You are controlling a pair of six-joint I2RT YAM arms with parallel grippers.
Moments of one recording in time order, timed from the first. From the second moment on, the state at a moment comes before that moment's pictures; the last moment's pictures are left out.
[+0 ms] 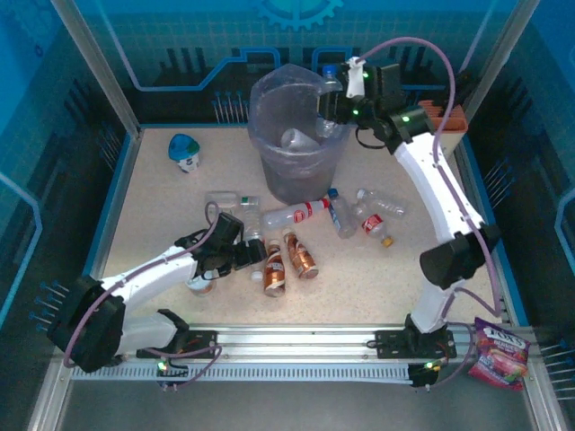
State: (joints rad) left arm -0.53 1.23 0.60 -0.44 0.12 -0.90; right arm 0.37 1.83 2.10 -0.74 -0.16 0.27
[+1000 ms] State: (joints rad) left arm -0.53 1.34 0.64 -0.46 0.09 -0.90; right arm 0.48 2.21 2.36 -0.83 -0.13 0.11
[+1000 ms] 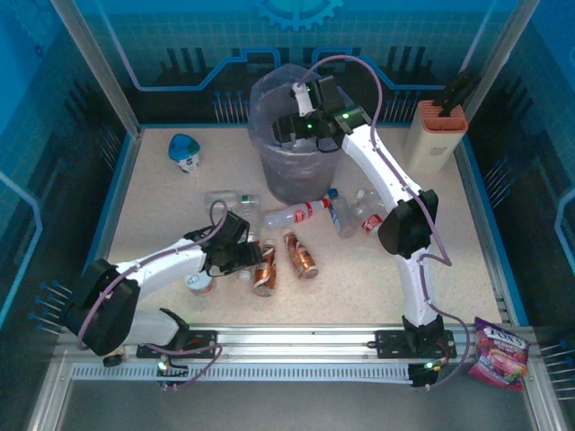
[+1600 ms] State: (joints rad) left arm -0.53 1.29 0.65 -0.53 0.07 -0.90; right arm 0.47 1.85 2.14 -0.73 -0.19 0.16
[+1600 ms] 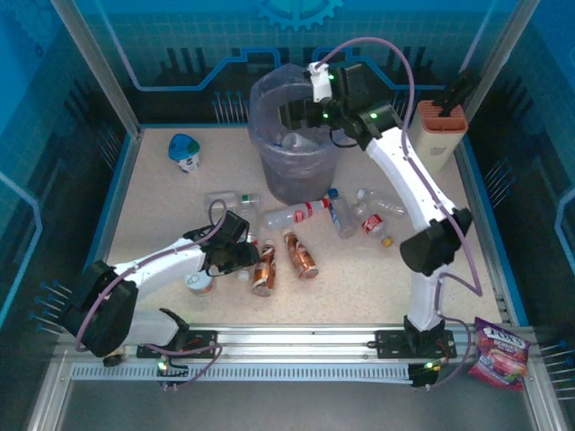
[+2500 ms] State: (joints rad) left arm -0.53 1.03 1.13 -1.02 0.01 -0.71; right arm 0.20 1.34 1.28 -0.62 -0.37 0.38
